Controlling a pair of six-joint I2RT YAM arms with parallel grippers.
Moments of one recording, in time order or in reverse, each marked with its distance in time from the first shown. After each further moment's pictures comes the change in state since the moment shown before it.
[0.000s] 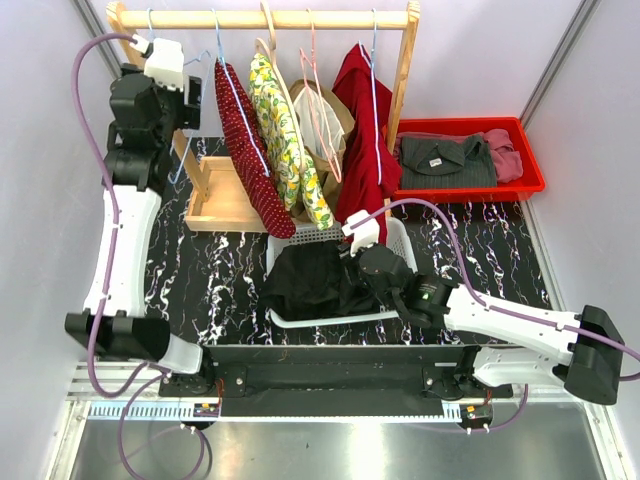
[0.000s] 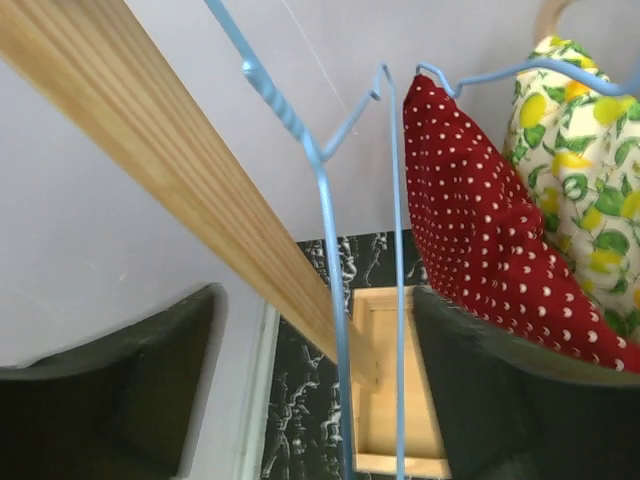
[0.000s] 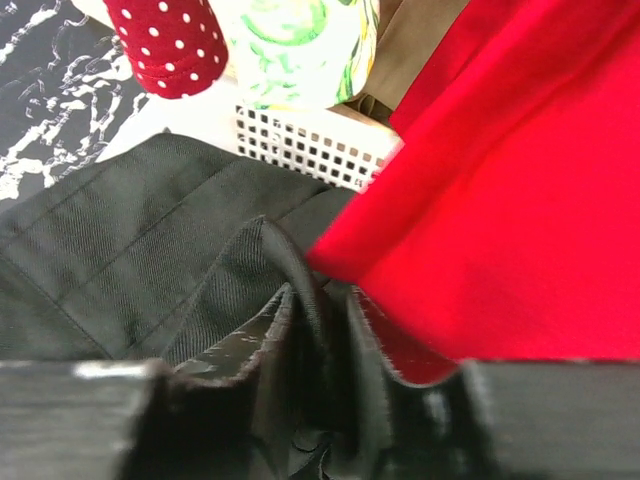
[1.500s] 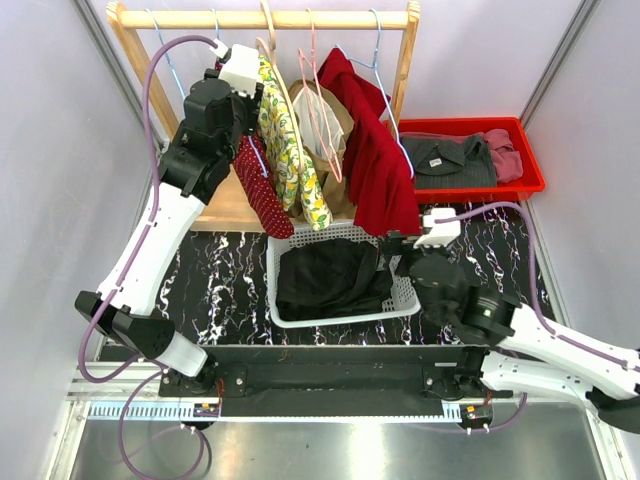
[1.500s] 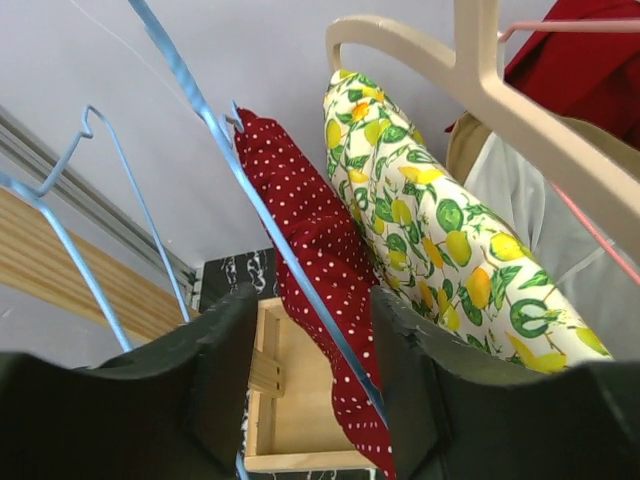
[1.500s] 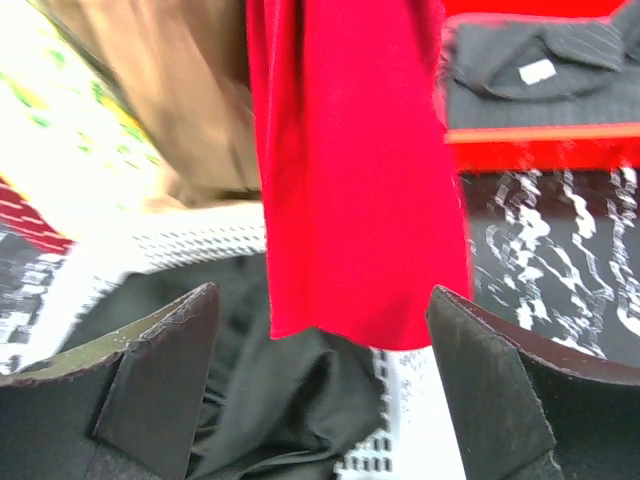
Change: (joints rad) left arm -0.381 0.043 0.055 -0.034 -0.257 -0.040; right arm 0.012 -0.300 0.007 -0.246 0.399 0.236
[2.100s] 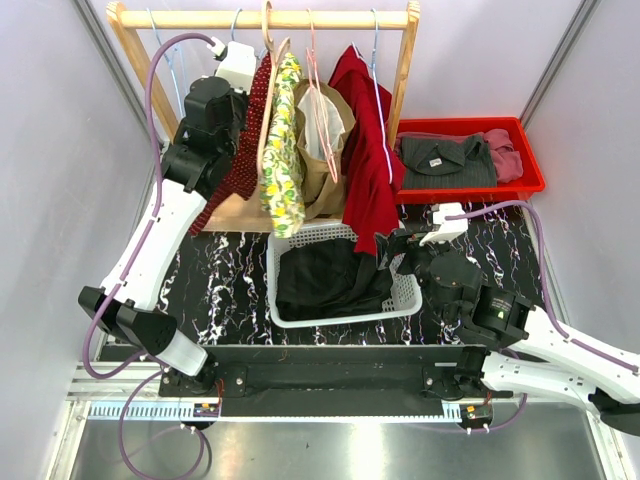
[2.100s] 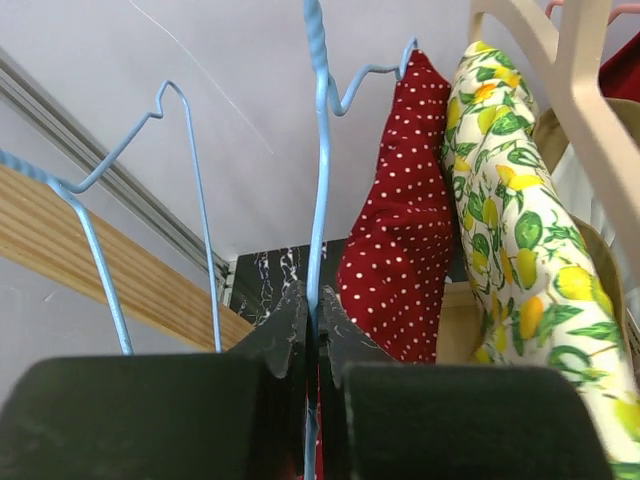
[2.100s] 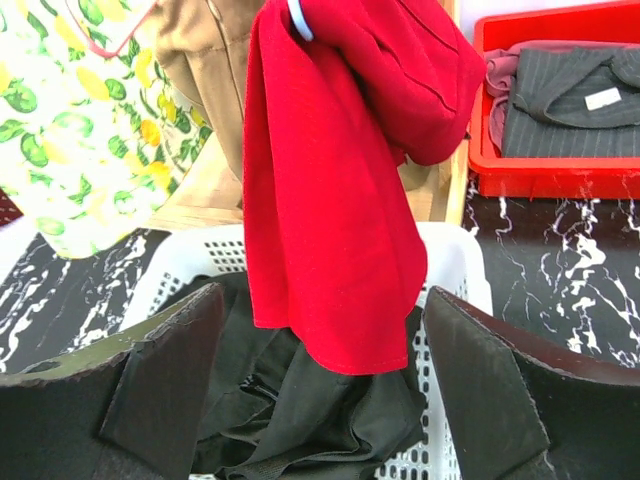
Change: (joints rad) left arm 0.028 0.022 -0.017 0.050 -0.066 0.035; right arm 0.002 -0.076 0.039 0.035 -0.115 -0.031
